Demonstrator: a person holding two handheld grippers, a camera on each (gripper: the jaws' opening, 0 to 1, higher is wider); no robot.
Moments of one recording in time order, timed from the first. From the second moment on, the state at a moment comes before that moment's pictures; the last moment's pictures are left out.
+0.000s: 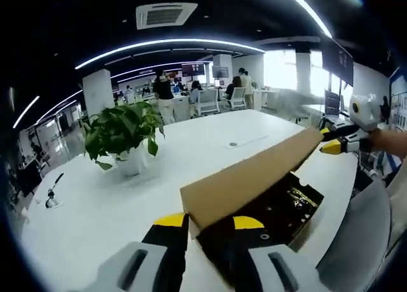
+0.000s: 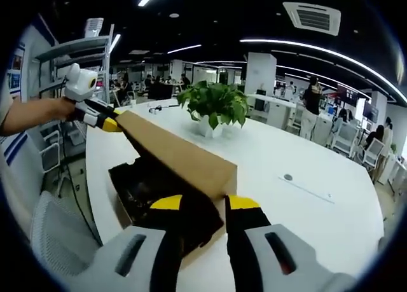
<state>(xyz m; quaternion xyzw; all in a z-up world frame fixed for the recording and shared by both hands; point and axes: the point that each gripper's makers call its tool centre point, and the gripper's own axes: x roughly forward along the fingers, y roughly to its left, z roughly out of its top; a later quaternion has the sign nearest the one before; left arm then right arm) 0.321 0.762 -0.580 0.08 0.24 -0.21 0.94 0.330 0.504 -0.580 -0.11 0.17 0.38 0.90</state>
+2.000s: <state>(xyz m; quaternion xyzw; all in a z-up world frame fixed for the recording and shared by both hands) 0.420 0.782 -0.568 0.06 0.22 -0.17 0.96 0.397 0.491 -0.671 -0.17 0.23 0.34 0.90</state>
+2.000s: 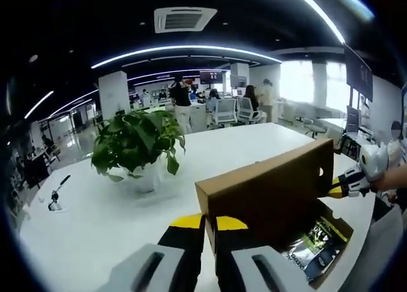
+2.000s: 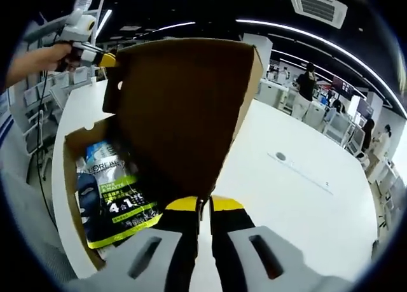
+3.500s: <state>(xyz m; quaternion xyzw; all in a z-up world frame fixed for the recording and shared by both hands) 0.409 0.782 -0.659 0.02 0.30 -0.12 0.95 0.422 0.493 -0.673 -0.19 0.24 0.34 0.89</state>
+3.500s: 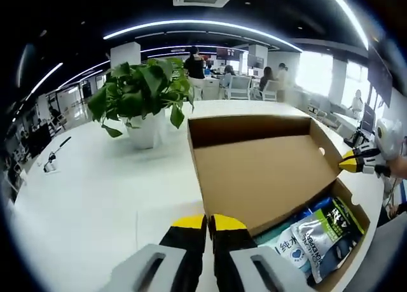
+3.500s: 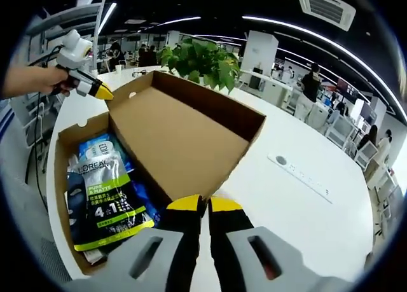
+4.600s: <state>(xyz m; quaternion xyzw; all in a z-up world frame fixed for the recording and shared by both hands) 0.425 0.781 -0.677 0.01 0.32 -0.11 0.94 0.435 0.491 -0.687 -0.16 0.27 0.33 0.89</state>
